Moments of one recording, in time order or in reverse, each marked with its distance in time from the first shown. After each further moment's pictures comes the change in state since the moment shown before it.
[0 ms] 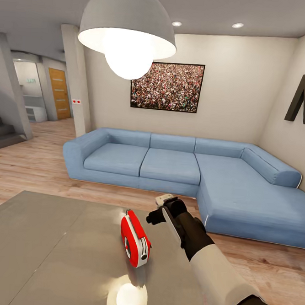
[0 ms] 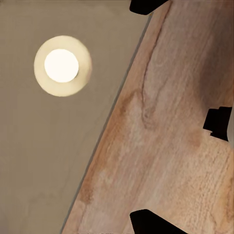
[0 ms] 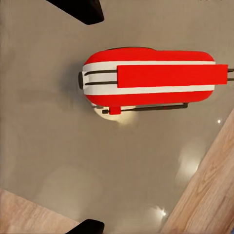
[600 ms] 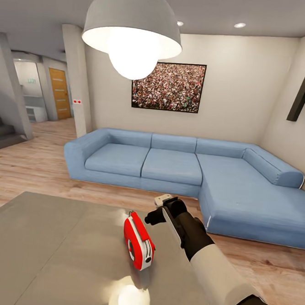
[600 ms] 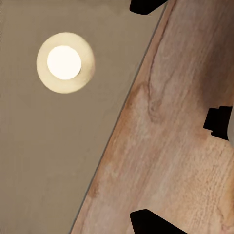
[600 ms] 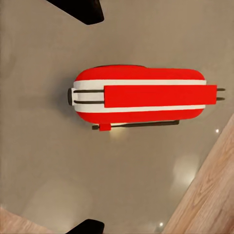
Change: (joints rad) left arm 0.000 0.002 0.002 0.000 0.000 0.000 0.000; right arm 0.000 0.000 -0.001 0.000 0.008 -0.002 0.044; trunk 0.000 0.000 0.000
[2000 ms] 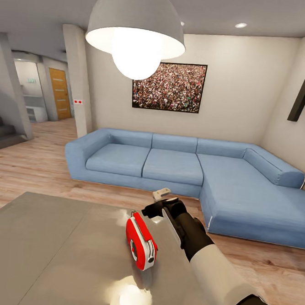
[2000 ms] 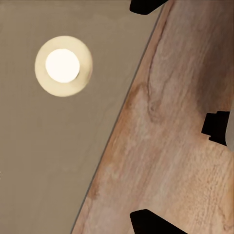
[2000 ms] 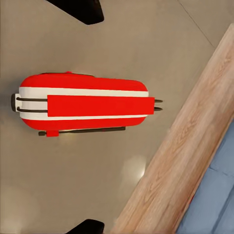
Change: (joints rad) left arm 0.001 -0.005 -0.009 0.000 0.003 0.004 -0.012; right arm 0.000 0.000 0.007 0.012 -0.008 -0.218 0.000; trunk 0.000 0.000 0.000
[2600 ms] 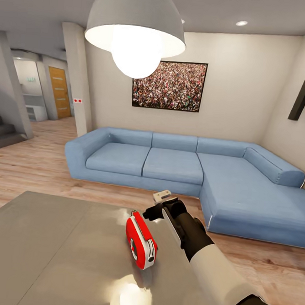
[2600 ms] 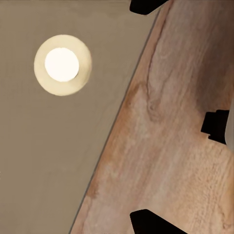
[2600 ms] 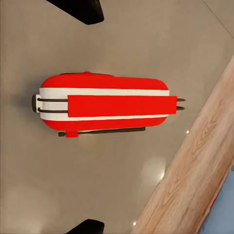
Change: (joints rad) left arm -0.001 0.001 0.000 0.000 -0.003 -0.003 0.001; right arm 0.000 0.000 -0.001 -0.001 0.001 0.076 -0.001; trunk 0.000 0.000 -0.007
